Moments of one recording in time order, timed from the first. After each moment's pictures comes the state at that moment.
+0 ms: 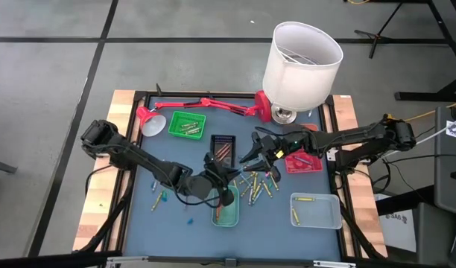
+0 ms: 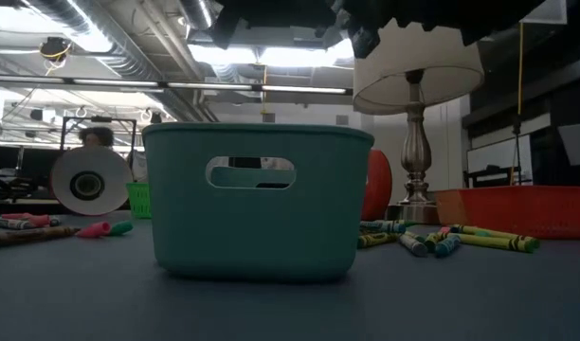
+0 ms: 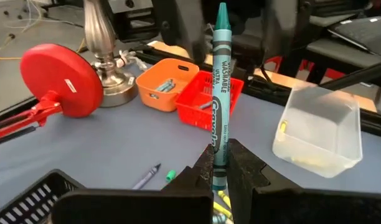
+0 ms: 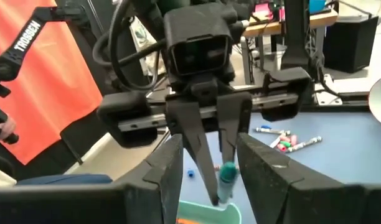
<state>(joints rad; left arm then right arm) -0.39 1.68 1.12 0.15 -0.79 -0.44 0.01 1.33 0.78 0.45 -0.45 0.18</state>
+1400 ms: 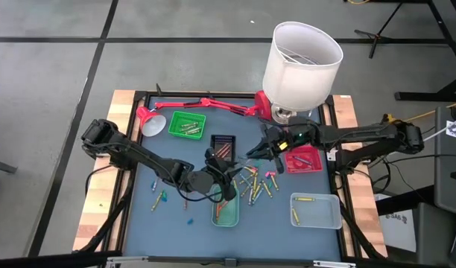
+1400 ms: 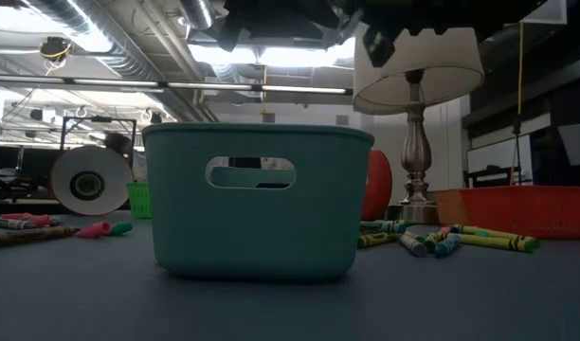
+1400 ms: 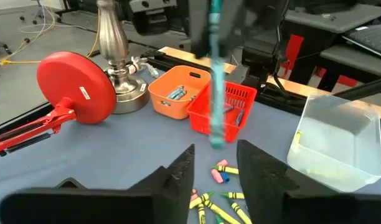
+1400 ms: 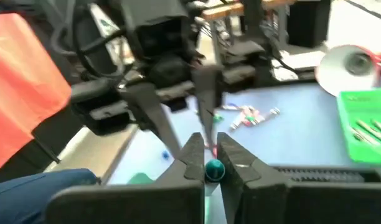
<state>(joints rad) -0.36 1.68 1.12 0.16 -0.80 -0.42 -0.07 1.21 0.78 0.23 -0.41 0.17</state>
